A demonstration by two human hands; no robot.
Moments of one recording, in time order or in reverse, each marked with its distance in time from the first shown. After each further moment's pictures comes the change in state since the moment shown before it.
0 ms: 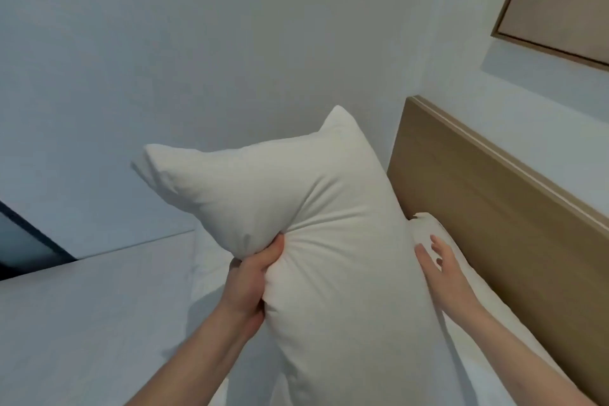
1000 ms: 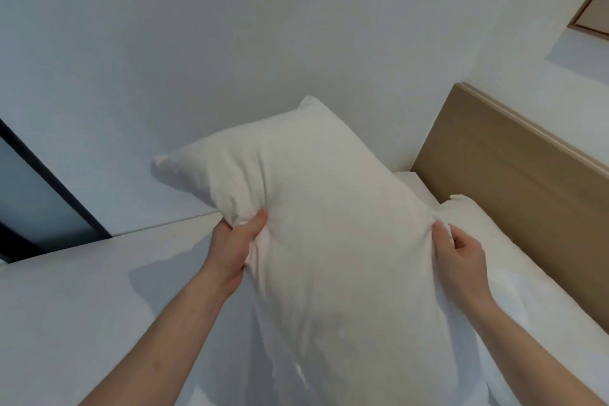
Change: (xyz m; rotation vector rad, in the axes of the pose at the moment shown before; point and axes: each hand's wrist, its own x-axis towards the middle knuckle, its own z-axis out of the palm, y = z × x) left_hand 0.065 0.090 -0.265 0.048 0.010 0.054; right_hand -0.119 -0.122 0.213 0.045 0.295 -0.167
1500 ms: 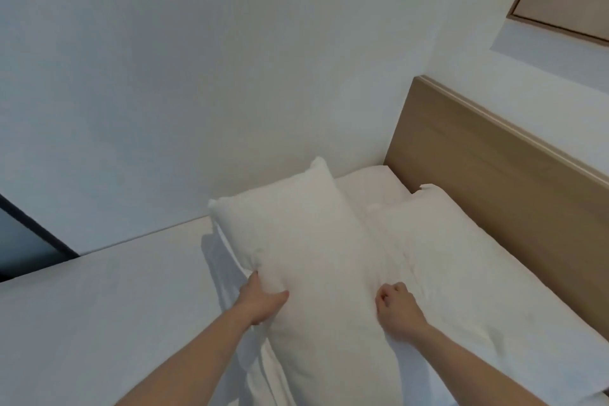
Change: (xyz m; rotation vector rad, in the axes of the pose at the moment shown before) left_hand 0.040 -0.176 0.016 1.008 -0.146 -0.352; right_hand -0.004 0.188 0.012 -0.748 -0.502 0.214
